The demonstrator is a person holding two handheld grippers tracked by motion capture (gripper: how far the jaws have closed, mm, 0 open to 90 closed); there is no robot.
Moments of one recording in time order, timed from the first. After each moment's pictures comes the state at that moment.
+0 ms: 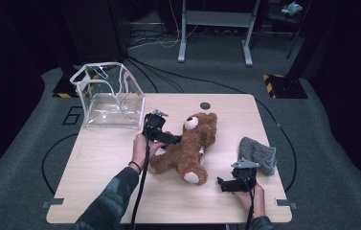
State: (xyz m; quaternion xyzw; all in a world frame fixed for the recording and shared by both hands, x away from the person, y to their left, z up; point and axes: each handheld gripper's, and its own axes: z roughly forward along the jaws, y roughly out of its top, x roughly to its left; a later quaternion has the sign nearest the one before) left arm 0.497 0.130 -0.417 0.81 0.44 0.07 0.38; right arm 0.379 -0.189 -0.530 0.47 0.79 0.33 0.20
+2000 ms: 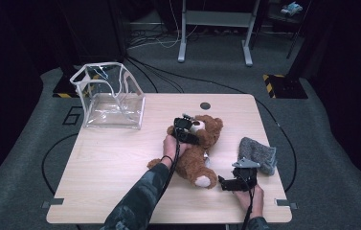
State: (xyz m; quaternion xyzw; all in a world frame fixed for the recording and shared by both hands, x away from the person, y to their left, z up) left arm 0.530 0.055 -0.471 0.82 0.44 0.00 0.37; right arm 0.379 -0.189 -0.530 0.49 0.78 0.33 0.21
